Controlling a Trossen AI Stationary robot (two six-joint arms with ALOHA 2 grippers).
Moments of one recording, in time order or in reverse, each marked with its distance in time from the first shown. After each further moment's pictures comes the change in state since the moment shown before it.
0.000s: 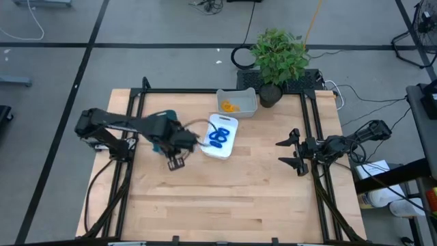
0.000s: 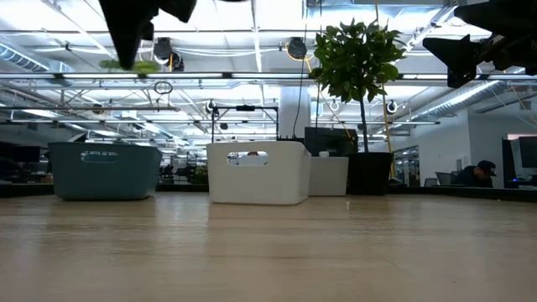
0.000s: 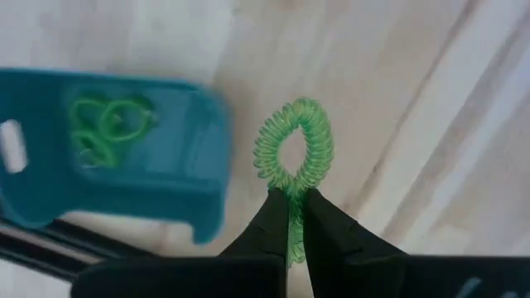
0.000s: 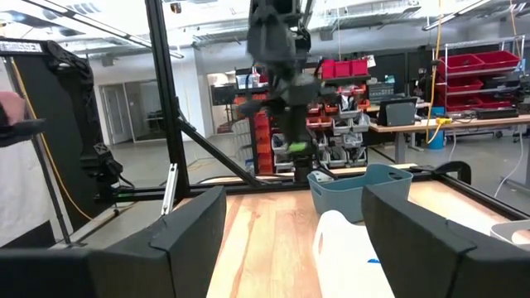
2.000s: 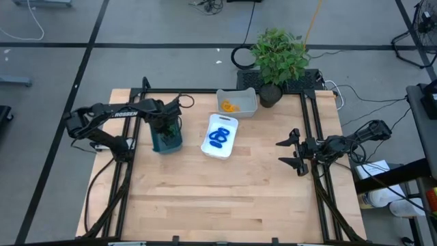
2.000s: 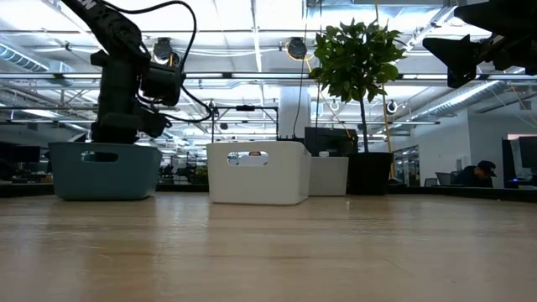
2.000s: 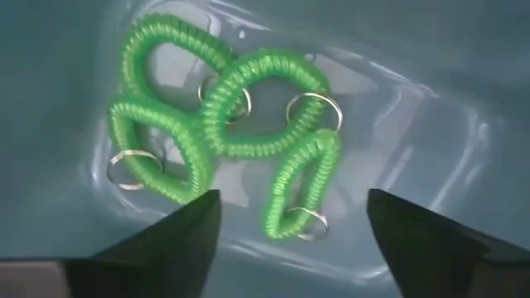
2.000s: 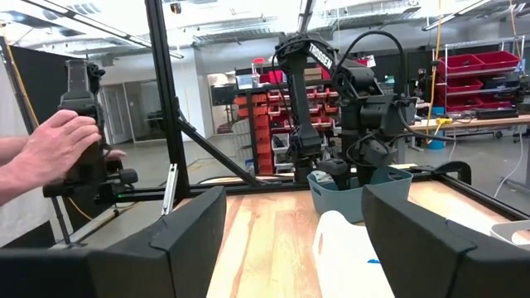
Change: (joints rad) left arm 0.667 -0.161 -0.736 0.605 0.077 0.398; right arm 0.000 0.000 0.001 0.001 0.000 0.000
